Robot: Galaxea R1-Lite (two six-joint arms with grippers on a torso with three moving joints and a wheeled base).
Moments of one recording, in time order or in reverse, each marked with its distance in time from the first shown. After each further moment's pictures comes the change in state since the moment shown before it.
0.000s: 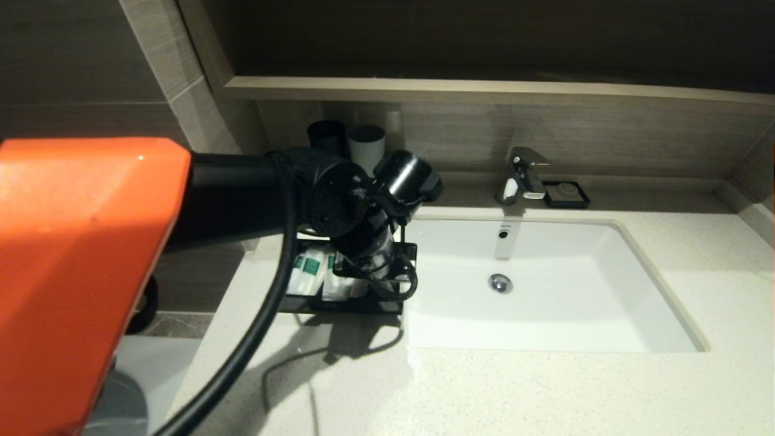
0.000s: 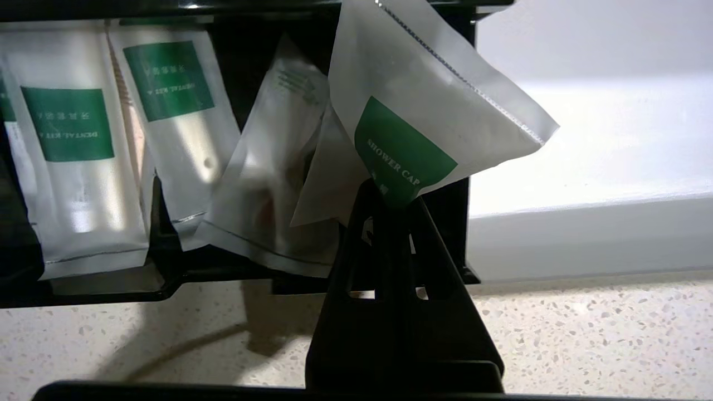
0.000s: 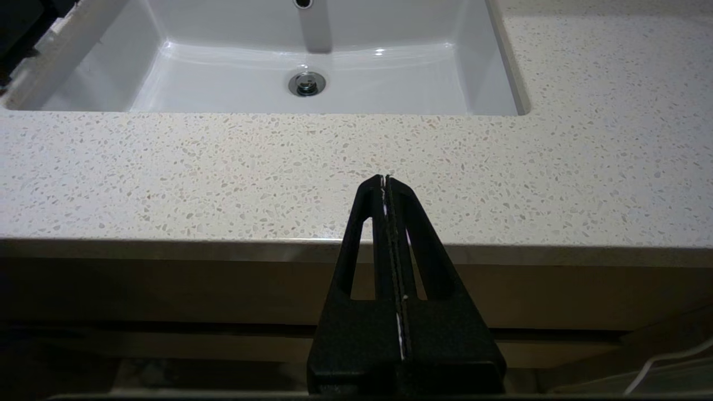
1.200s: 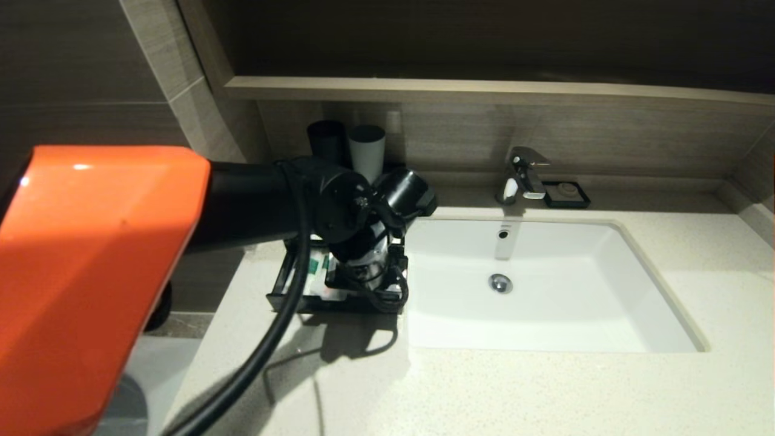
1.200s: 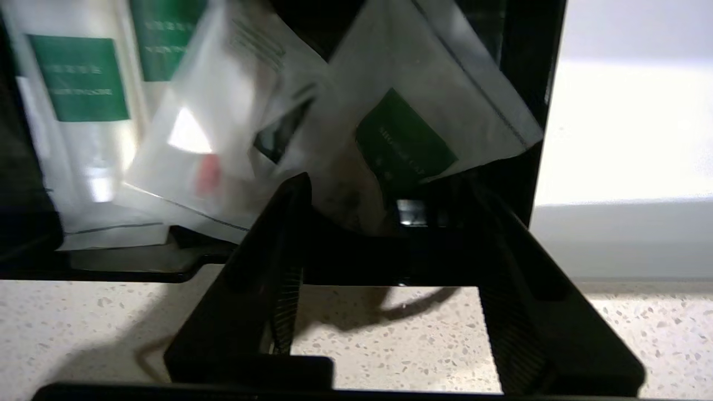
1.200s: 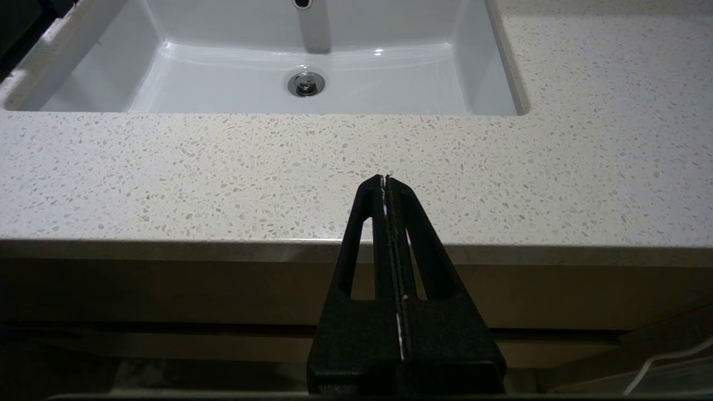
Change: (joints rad) left arm 0.011 0.019 0.012 0.062 0.022 -0.042; right arm 0.000 0.000 0.000 0.000 0.000 0.000
